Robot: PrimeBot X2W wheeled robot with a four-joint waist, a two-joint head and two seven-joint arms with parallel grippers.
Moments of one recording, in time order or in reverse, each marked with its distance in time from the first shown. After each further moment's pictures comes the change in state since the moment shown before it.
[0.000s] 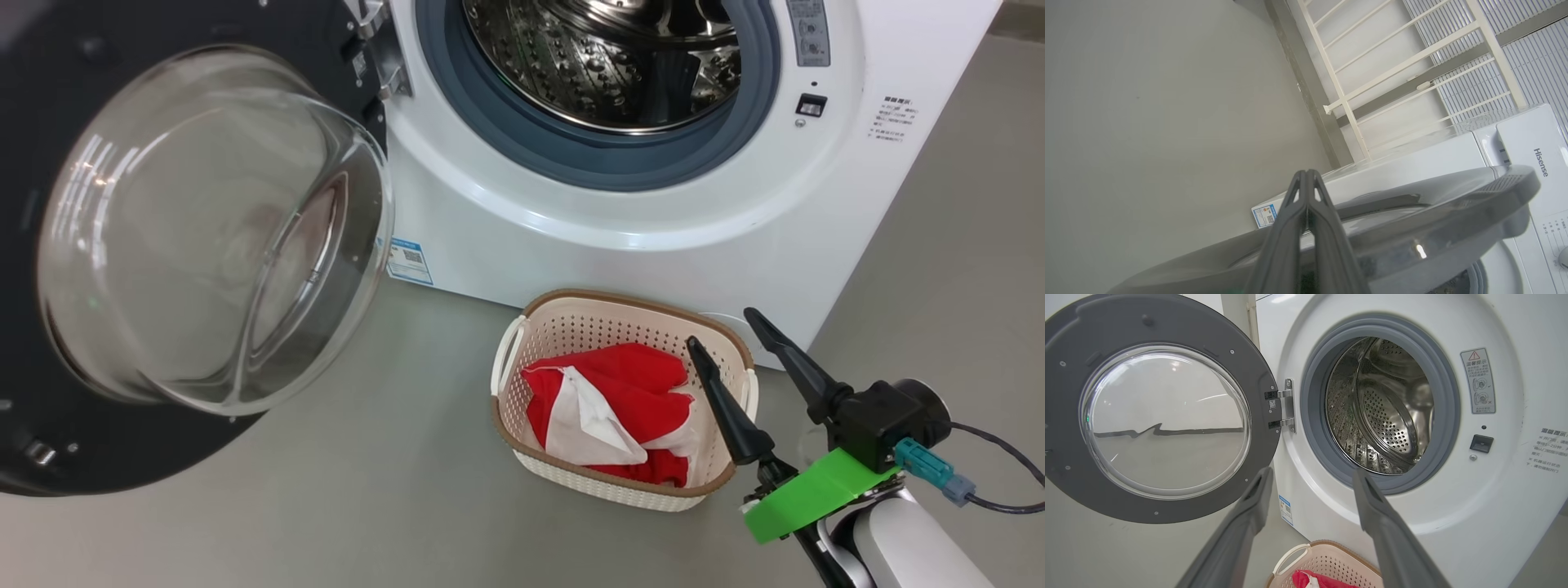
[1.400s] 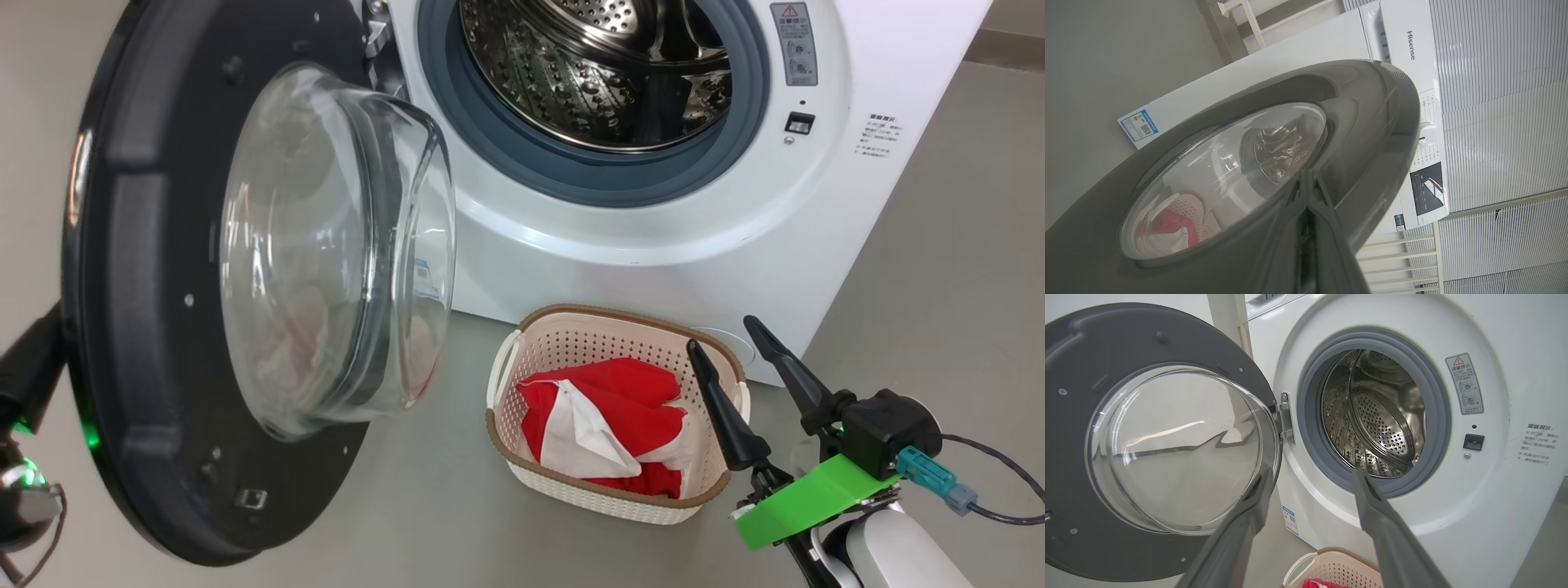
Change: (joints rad) left arm 0.328 -0.357 -0.024 -0.775 -0.242 0.215 0.289; right arm 0.032 0.050 -0.030 -0.010 0.038 0.000 0.000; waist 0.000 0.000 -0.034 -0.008
